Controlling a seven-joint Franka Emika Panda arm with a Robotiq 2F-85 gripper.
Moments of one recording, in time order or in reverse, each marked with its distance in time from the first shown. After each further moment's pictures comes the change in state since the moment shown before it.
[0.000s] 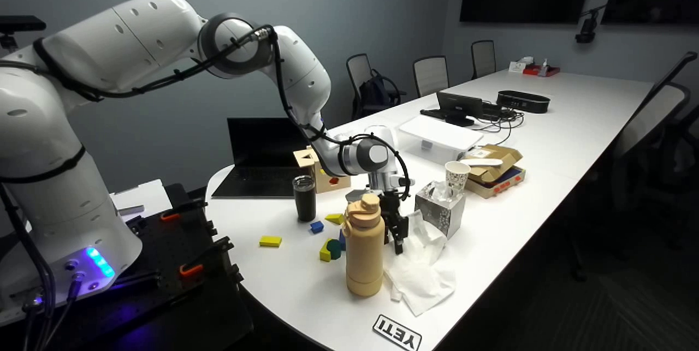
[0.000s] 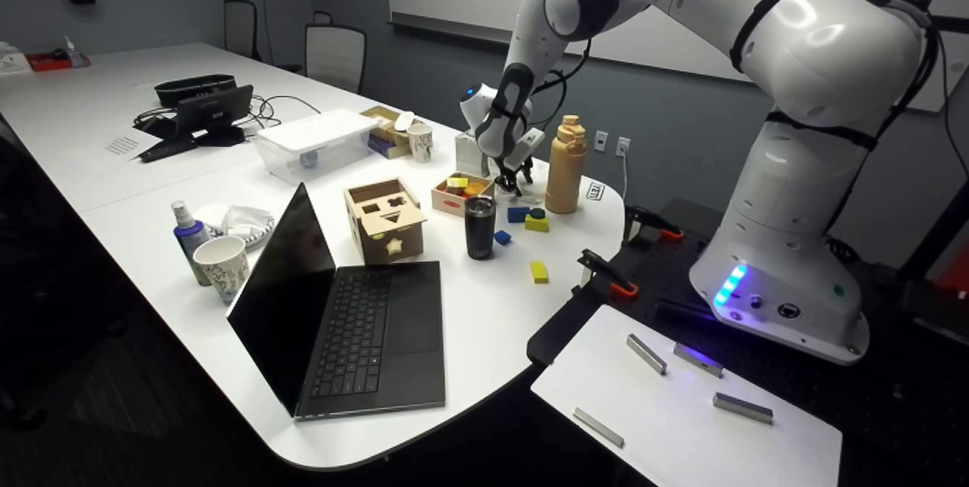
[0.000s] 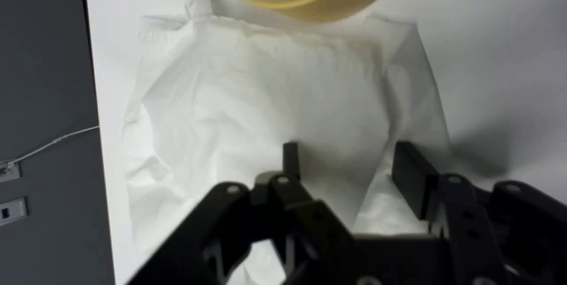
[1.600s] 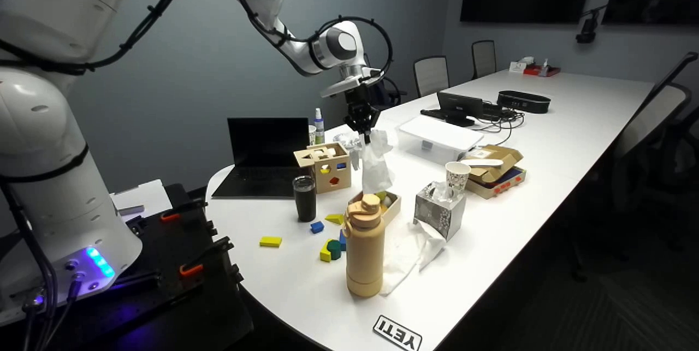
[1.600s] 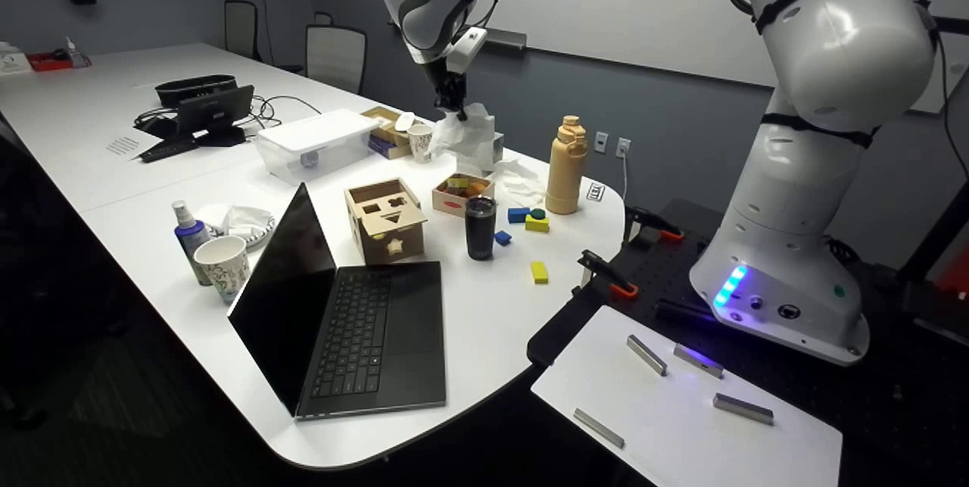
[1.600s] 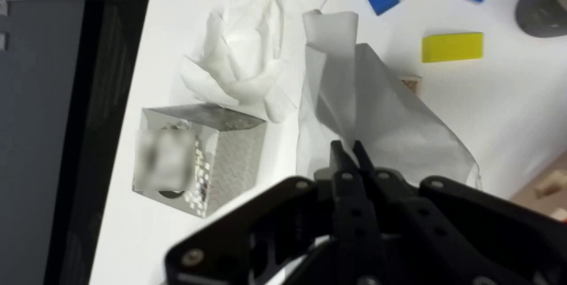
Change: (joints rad) arm 0.163 -0.512 0.182 -0.134 -0.037 -0.338 -0.241
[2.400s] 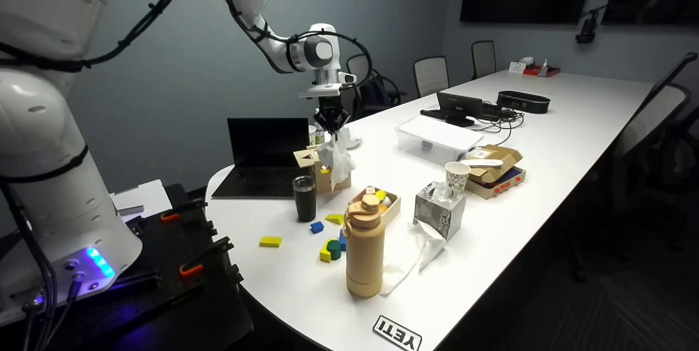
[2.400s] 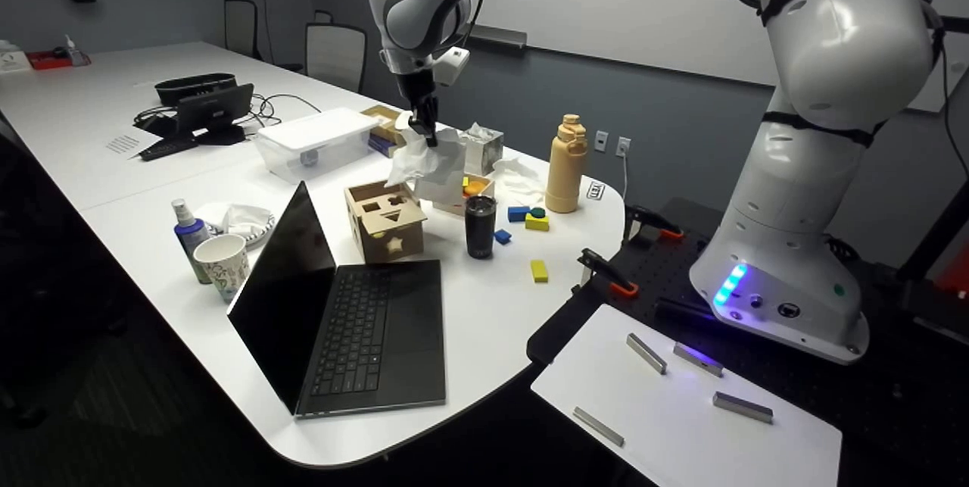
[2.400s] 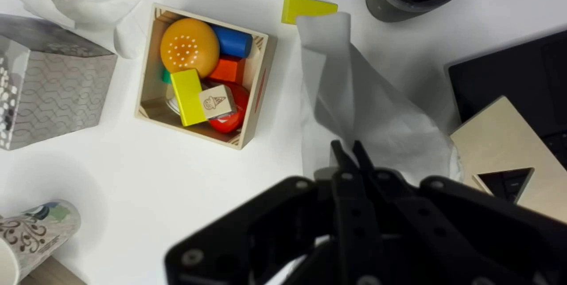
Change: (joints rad) arm -0.022 -0.067 0.152 -0.160 0.142 0.145 -0.176
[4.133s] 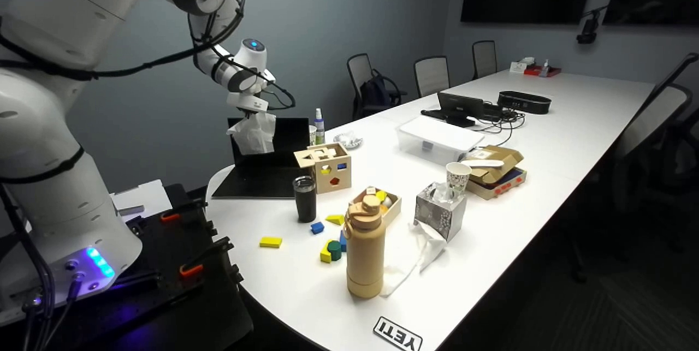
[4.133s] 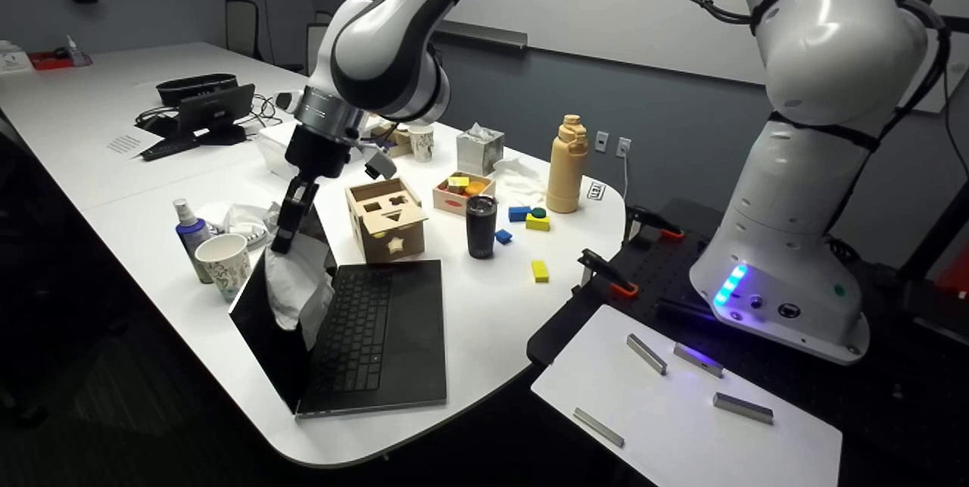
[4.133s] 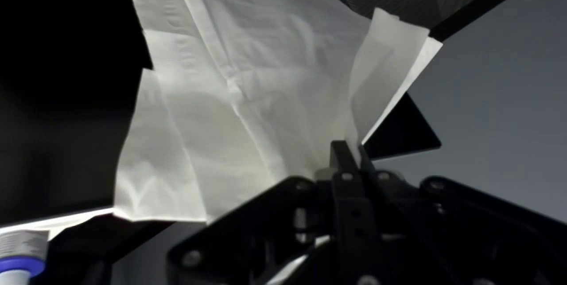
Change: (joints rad) arm -0.215 0.148 0.739 -0.307 0.348 0.699 -0.373
